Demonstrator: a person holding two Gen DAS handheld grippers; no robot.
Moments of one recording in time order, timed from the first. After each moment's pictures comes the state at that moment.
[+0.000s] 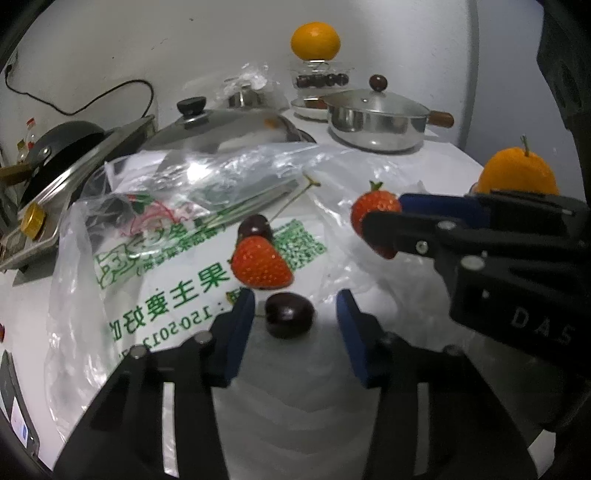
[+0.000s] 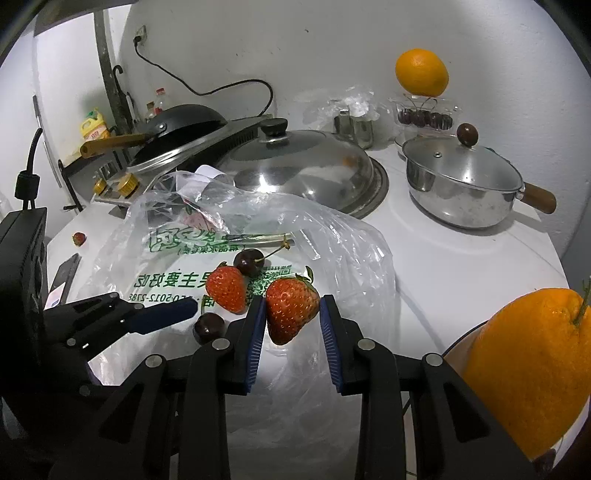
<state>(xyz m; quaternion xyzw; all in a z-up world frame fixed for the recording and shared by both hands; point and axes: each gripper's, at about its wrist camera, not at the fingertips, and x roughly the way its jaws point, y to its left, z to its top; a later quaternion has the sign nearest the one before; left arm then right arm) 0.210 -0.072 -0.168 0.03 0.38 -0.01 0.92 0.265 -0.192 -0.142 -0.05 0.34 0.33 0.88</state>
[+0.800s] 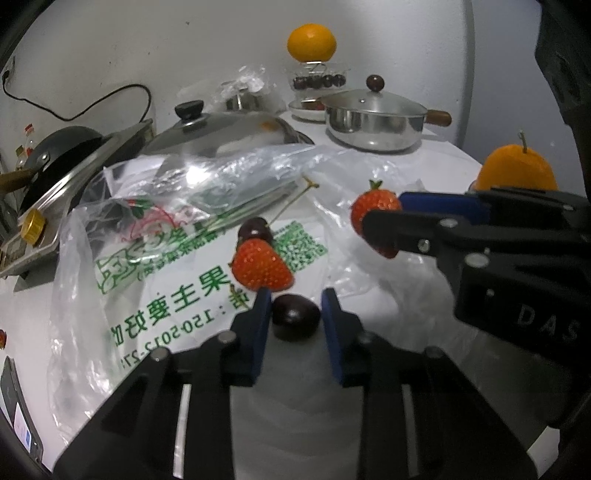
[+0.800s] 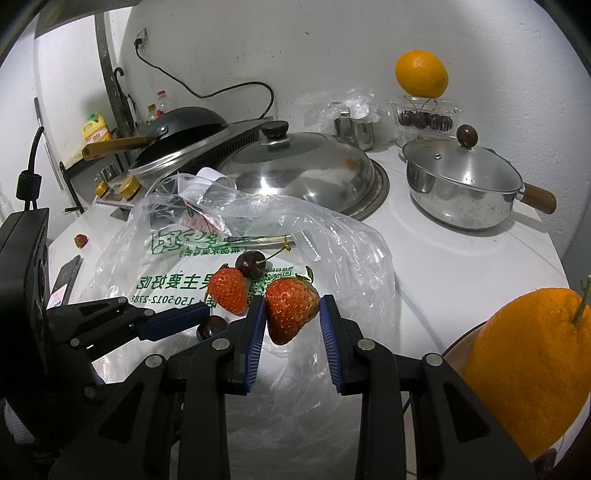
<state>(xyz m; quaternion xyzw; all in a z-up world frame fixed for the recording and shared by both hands) 0.210 -0.071 -0.169 0.04 0.38 -0.01 0.92 0.265 -0.193 -0.141 -0.05 0.34 0.33 0.88</state>
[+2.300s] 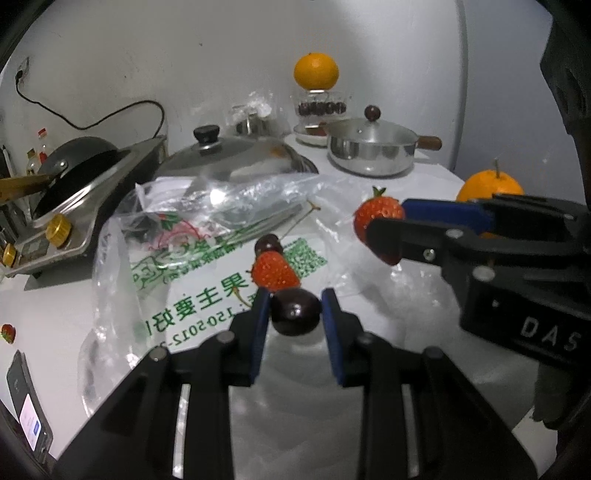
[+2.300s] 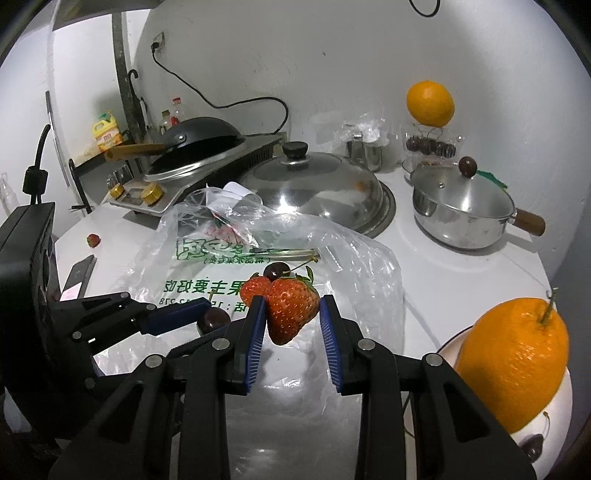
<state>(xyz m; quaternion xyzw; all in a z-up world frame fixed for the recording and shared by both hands) 0.174 -0.064 -0.138 0.03 0.34 -0.02 0.94 0.227 -0.188 -0.112 -0.07 0.31 0.33 0.89</state>
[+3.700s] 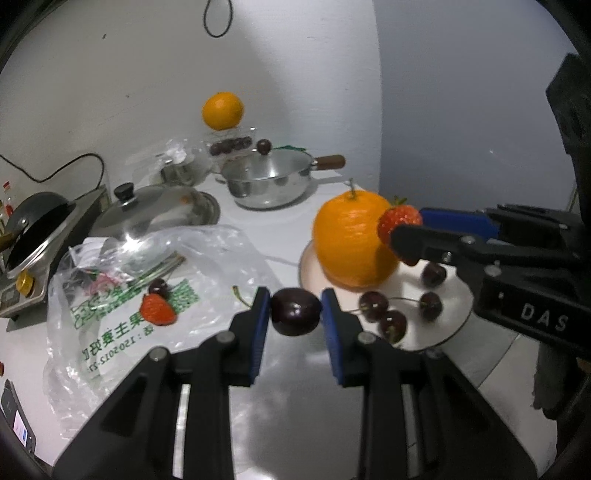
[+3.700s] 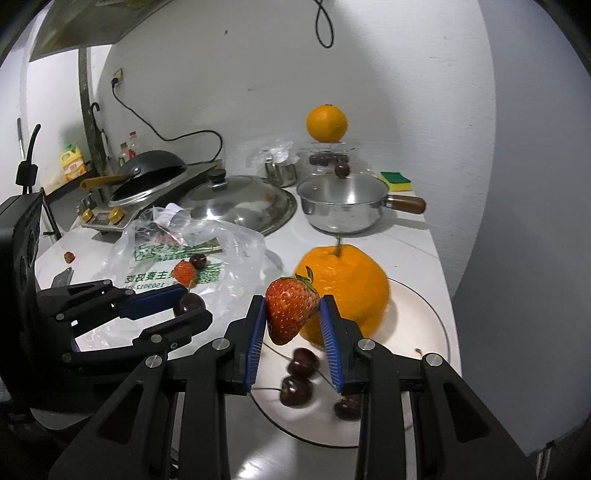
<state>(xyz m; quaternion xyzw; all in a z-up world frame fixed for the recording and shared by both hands) 0.147 -0.186 -0.107 0.07 0.31 -0.10 0.94 0.184 -0.330 -0.093 -0.03 0.28 0.24 0.93</state>
